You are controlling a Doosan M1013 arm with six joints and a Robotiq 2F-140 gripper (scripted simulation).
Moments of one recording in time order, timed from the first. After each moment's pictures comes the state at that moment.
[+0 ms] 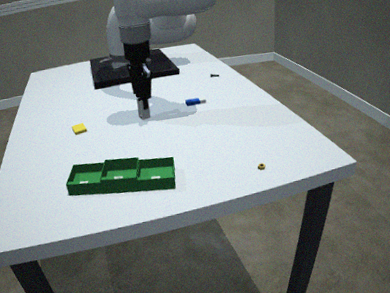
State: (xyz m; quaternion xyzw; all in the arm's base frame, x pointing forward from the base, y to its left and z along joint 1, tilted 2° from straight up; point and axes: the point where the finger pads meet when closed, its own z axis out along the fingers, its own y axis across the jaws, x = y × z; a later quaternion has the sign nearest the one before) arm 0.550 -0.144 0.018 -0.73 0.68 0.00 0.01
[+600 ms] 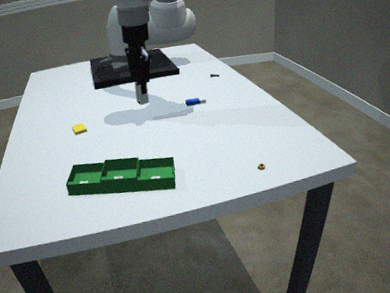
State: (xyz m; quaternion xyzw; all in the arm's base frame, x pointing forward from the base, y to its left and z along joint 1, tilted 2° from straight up) arm 0.549 -0.145 0.069 -0.73 0.68 0.00 0.01
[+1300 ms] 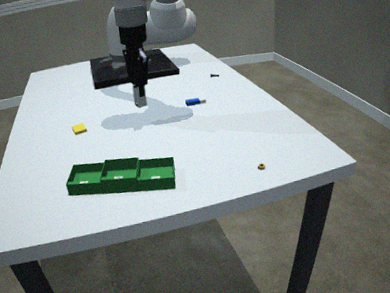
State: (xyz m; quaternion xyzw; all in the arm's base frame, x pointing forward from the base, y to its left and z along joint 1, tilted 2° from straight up) arm 0.574 -0.161 0.073 -0.73 0.68 0.00 0.01
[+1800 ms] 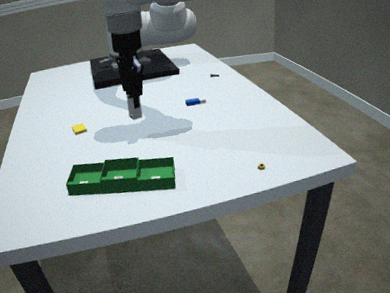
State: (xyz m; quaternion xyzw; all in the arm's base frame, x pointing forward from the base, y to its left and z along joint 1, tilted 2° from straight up) arm 0.641 -0.205 0.074 -0.73 0.68 0.00 0.01
